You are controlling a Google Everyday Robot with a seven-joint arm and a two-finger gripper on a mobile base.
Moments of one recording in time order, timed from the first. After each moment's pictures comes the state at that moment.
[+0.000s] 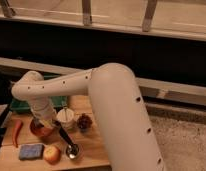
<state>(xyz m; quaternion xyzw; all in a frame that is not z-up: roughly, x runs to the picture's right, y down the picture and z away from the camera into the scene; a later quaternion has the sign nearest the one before) -0.242 0.160 0.743 -0.38 0.10 0.11 0.91</state>
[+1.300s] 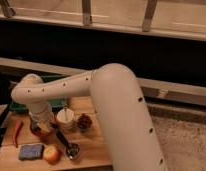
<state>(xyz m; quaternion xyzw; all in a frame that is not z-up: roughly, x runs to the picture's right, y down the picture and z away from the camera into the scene) -0.246 0.181 0.740 -0.39 0.07 0.11 0.91</state>
